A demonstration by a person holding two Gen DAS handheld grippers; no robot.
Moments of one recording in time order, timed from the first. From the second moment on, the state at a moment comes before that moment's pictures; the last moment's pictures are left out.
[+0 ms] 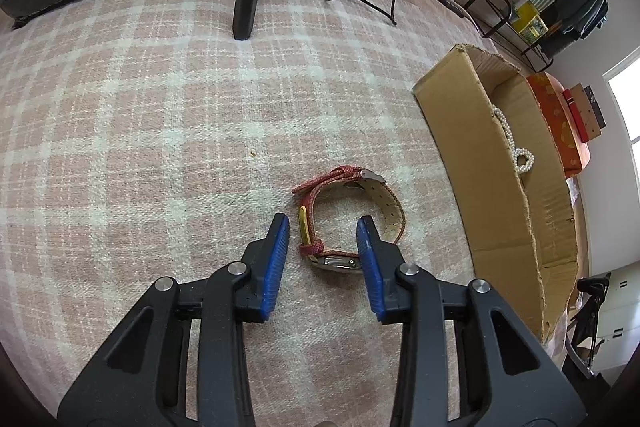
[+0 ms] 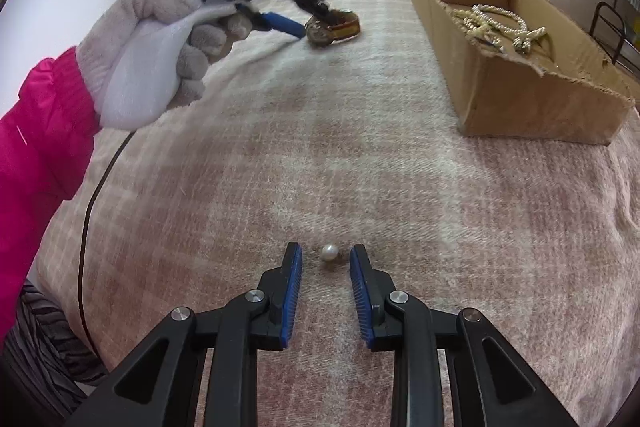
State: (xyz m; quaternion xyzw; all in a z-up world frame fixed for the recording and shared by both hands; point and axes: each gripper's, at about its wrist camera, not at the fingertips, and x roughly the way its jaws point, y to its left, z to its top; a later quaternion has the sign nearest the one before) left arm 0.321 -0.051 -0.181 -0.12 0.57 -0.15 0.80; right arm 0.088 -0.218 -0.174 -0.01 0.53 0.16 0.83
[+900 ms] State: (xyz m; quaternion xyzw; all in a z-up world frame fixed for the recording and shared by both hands) left arm 0.320 -0.045 -0.182 -0.11 0.56 -0.14 0.81; right arm 0.080 -0.215 -0.177 -0.06 0.51 0.18 0.84
